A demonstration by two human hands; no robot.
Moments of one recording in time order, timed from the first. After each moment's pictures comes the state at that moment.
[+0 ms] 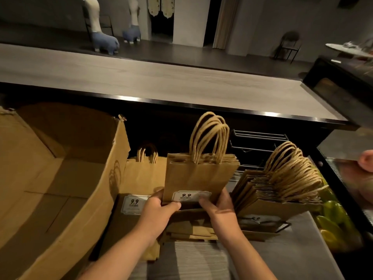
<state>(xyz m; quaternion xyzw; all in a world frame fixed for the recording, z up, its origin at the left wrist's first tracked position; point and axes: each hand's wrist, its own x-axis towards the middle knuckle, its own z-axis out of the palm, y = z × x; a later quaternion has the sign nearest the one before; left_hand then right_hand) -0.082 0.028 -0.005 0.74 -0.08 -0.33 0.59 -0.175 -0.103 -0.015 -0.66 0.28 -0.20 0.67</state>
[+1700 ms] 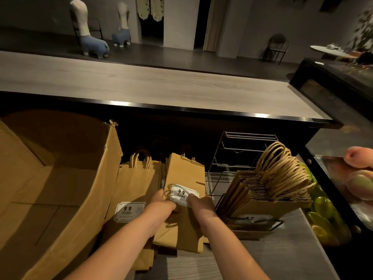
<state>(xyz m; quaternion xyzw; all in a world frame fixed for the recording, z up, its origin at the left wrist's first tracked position) -0.063 -0.007 -0.006 0.80 -0.04 -0.40 0.45 -0.122 -0.112 -0.054 -0.60 0.56 0.01 0.57</state>
